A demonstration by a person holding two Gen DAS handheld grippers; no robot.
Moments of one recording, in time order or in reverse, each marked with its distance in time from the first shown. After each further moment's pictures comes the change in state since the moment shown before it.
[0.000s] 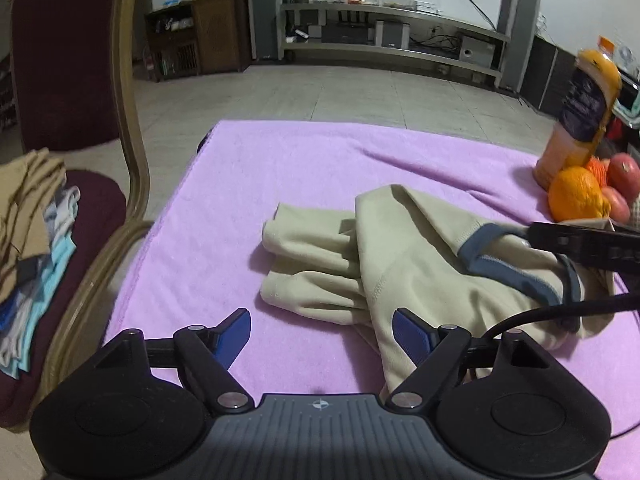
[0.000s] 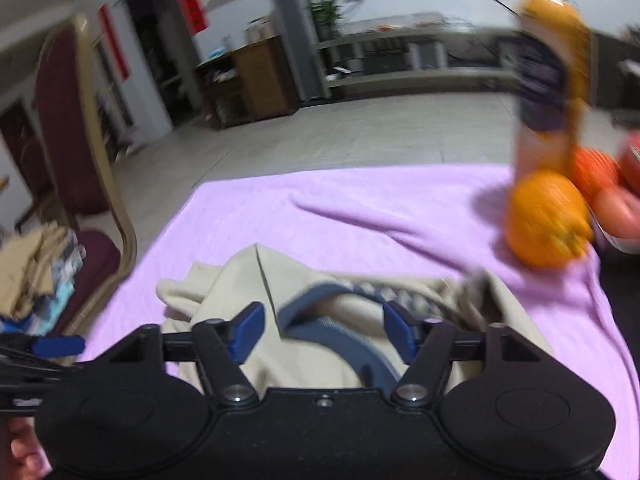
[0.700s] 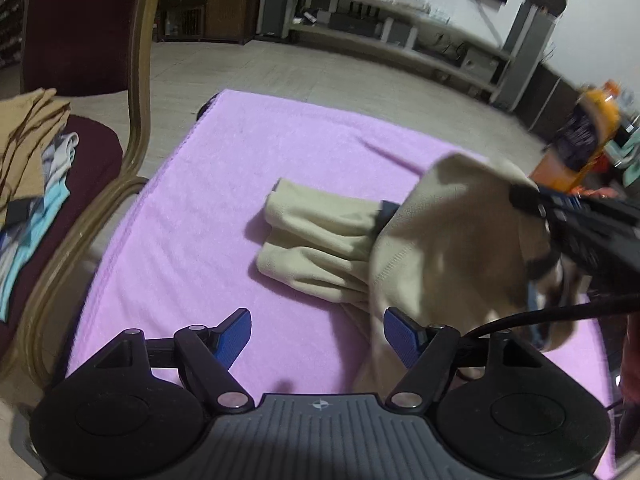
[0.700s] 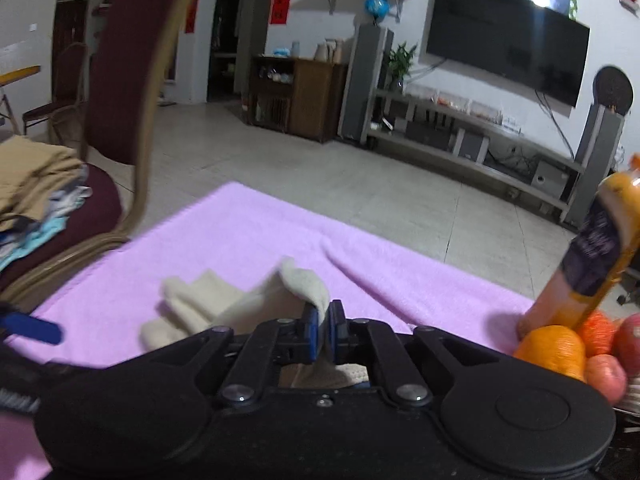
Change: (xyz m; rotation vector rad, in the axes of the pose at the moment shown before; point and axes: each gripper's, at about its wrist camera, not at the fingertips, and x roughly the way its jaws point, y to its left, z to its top) left arm -0.039 0.026 -0.022 -0.110 -0.006 -0.145; right arm -0.042 0.079 0.000 -0.386 -0.110 -0.092
